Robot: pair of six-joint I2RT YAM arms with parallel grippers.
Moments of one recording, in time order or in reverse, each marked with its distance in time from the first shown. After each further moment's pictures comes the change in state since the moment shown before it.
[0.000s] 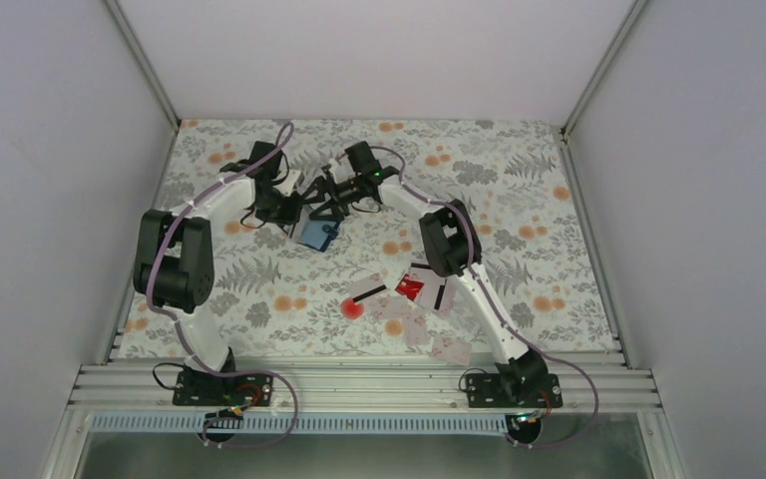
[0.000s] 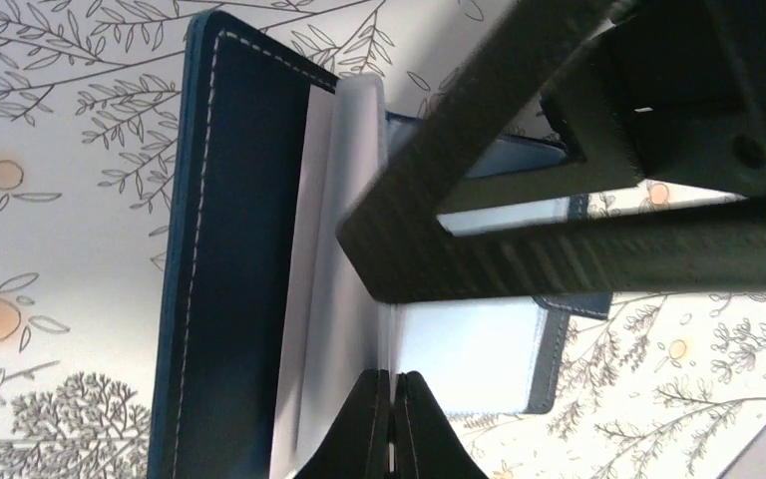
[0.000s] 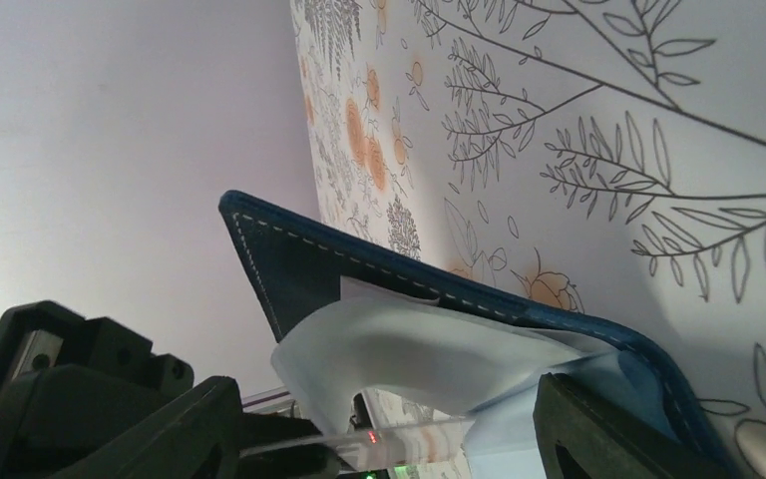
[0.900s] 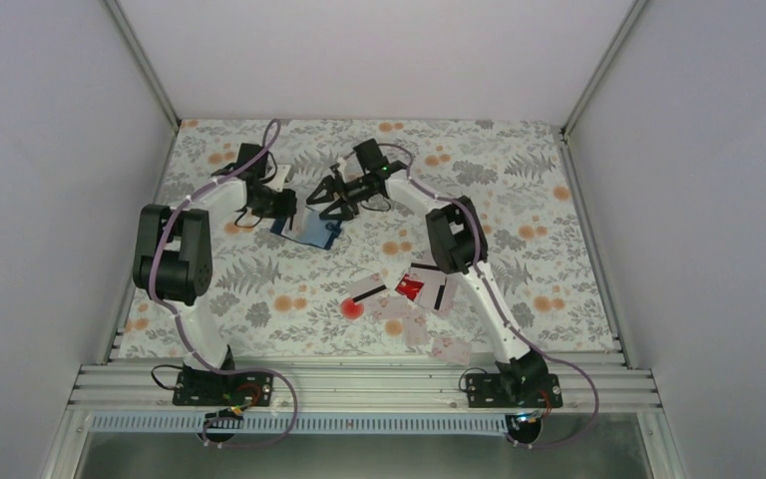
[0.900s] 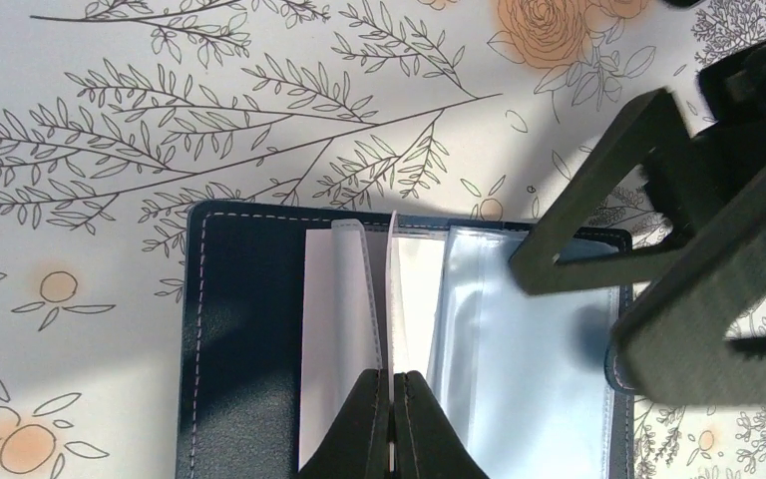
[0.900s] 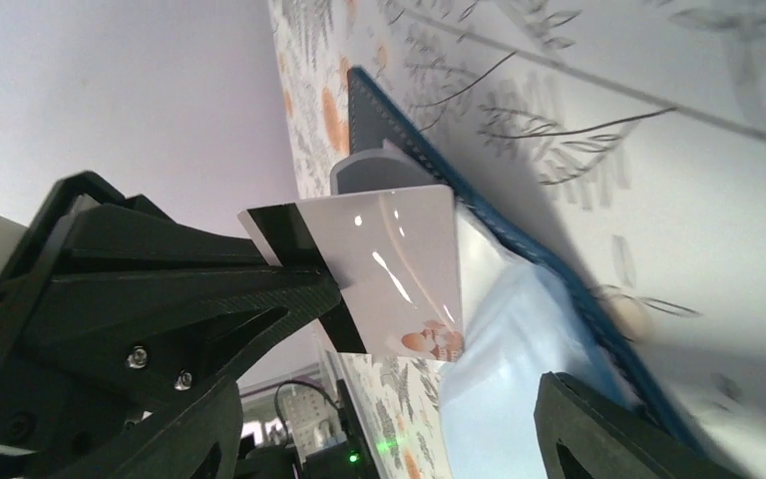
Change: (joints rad) left arm 0.080 0.060 -0.047 0.203 0.107 0.017; right arm -0.035 -0.033 -0.028 -0.119 -0.006 -0.114
